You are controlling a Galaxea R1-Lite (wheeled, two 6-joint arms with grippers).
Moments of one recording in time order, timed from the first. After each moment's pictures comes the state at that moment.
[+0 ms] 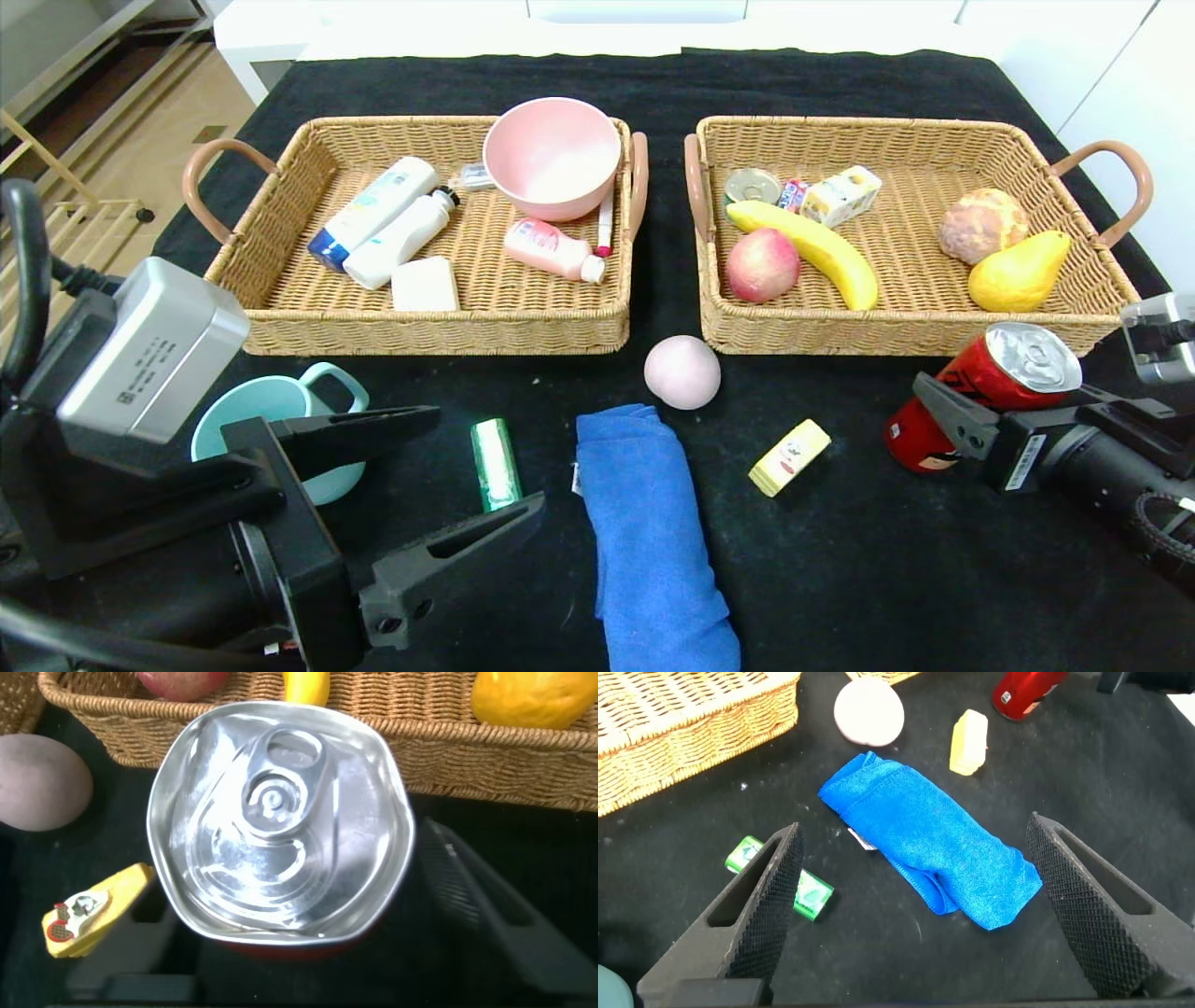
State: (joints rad) left arm -0.74 1.16 -0.64 -0.36 -0.02 -0.01; right arm 0.43 1.41 -0.43 -0.94 -0.29 0.05
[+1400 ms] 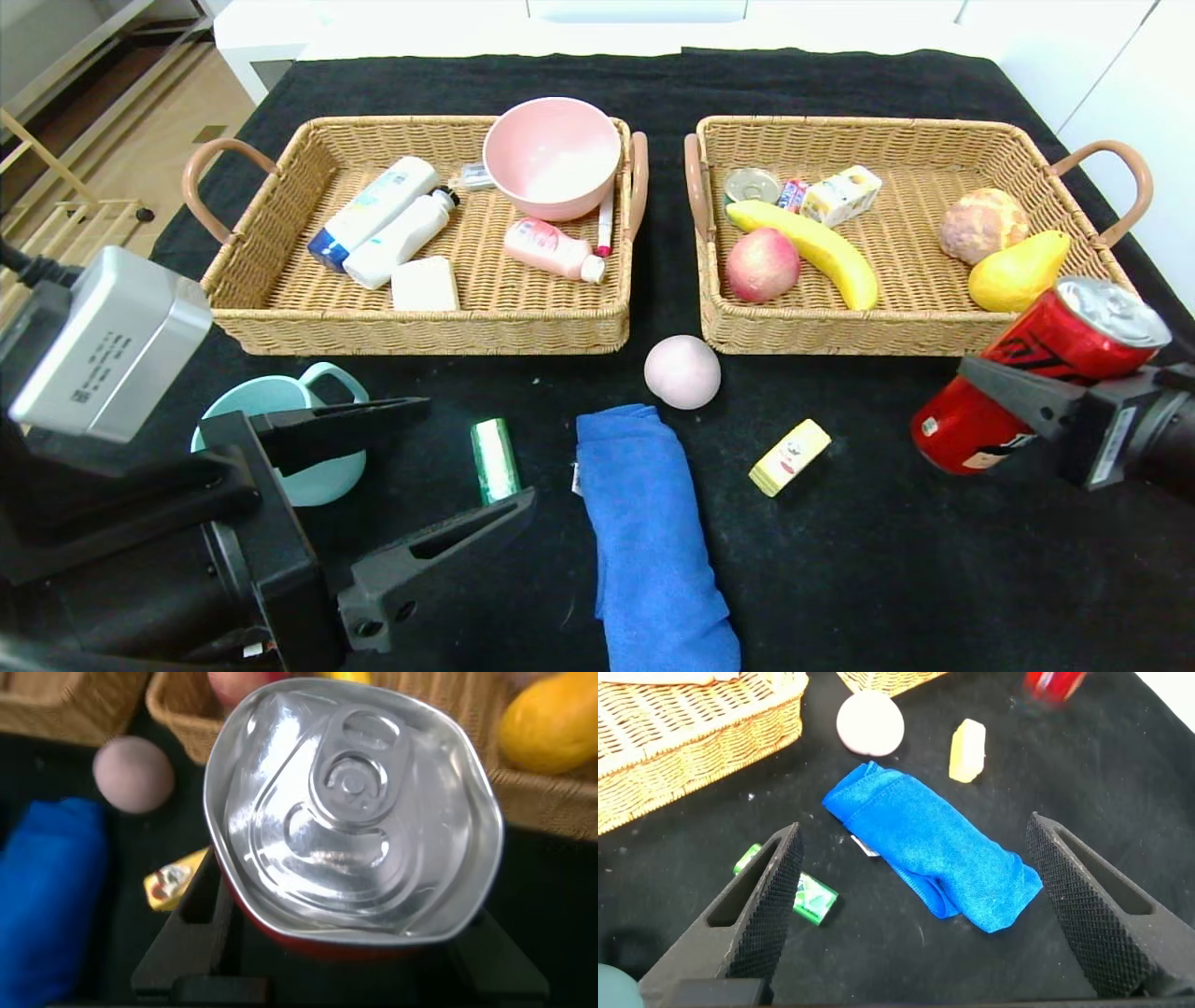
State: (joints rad) left arm -0.74 1.14 -0.64 -0.37 -0.02 0.01; right arm 0.44 1.20 -0.71 -0.37 -0.15 0.07
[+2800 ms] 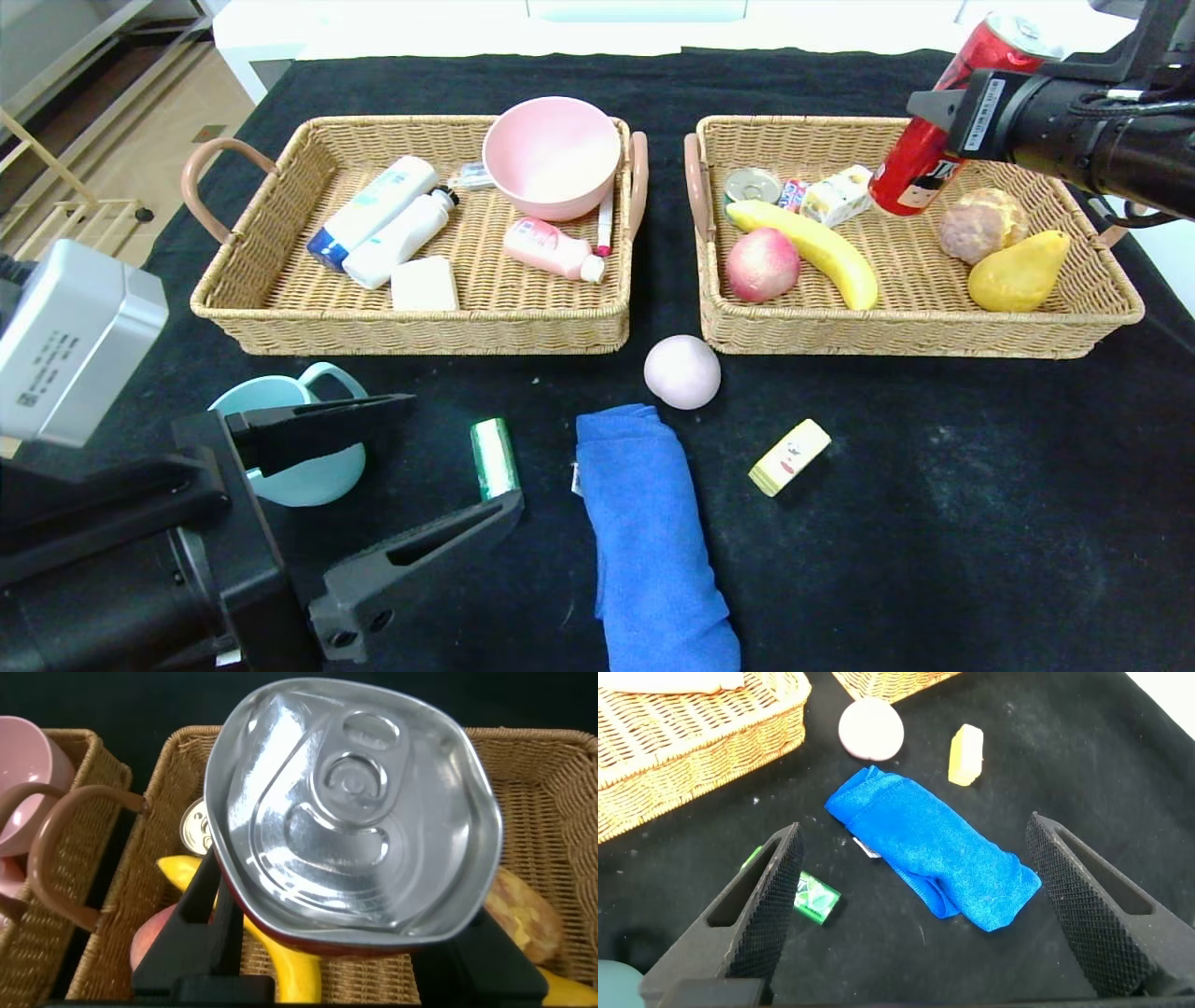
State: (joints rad) left arm -0.74 1.11 -0.64 -0.37 -0.02 0.02; right arm 0.27 1.74 -1.57 -0.25 -0.12 0.08
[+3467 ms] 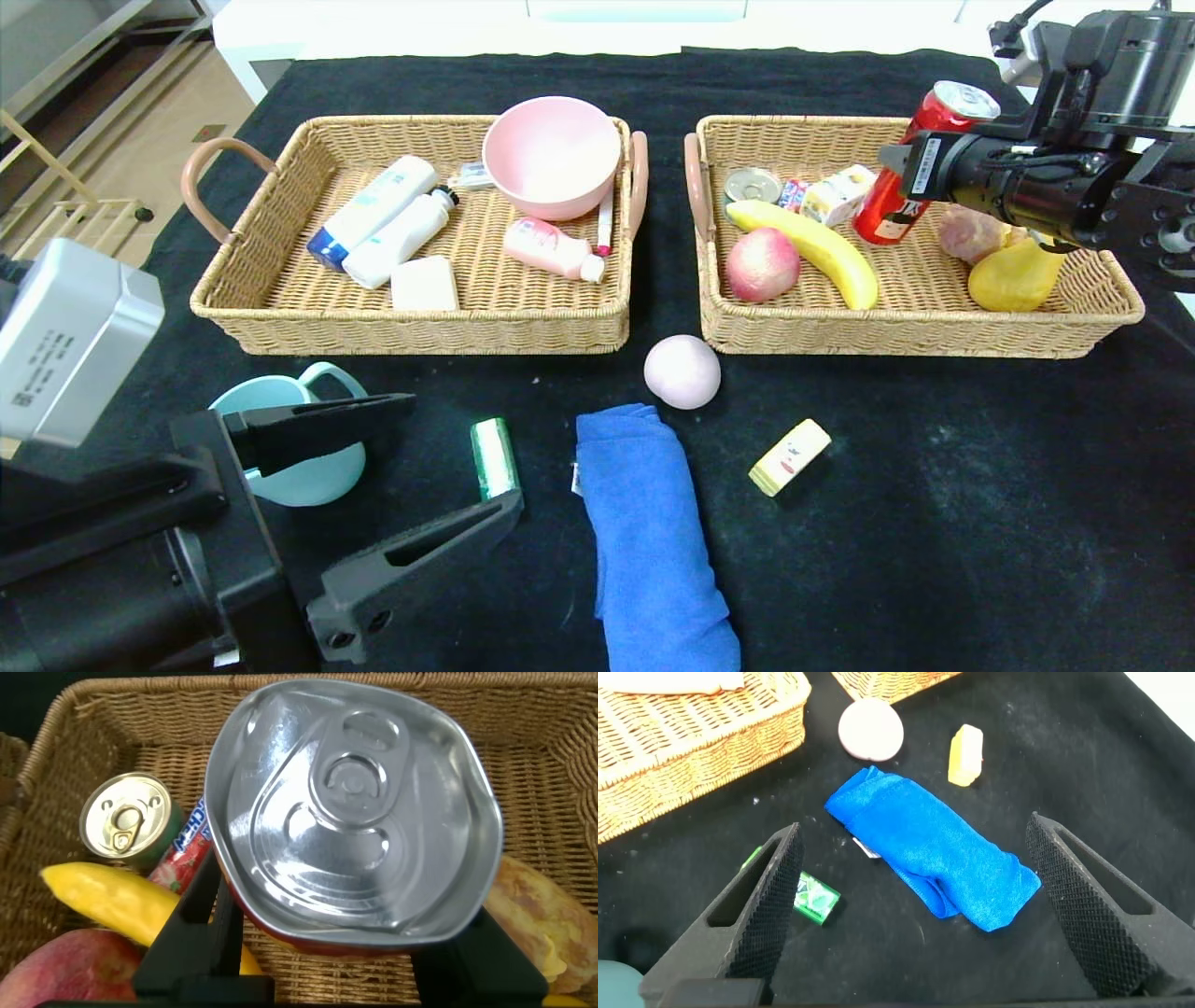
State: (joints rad) left arm -0.74 1.11 -0.64 -0.37 -0.02 0.02; right arm 0.21 1.90 -1.65 -0.27 -0.15 0.08
